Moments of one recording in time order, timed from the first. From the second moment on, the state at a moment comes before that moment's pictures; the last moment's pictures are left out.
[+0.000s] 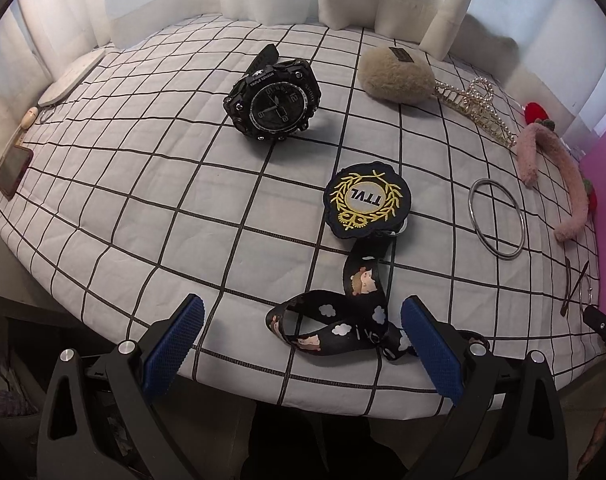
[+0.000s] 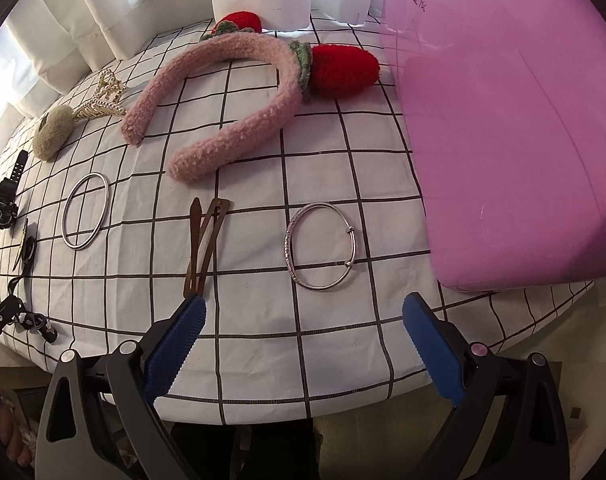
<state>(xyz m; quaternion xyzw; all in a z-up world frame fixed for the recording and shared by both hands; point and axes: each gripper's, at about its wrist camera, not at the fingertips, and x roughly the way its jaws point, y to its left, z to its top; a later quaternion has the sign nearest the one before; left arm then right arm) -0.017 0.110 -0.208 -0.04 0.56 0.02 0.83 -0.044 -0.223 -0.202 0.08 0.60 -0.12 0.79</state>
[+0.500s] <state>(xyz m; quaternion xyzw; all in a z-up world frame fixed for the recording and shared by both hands) -0.013 0.099 -0.220 -0.03 0.57 0.02 0.82 -0.029 -0.253 -0.227 0.12 0.59 -0.15 0.79</state>
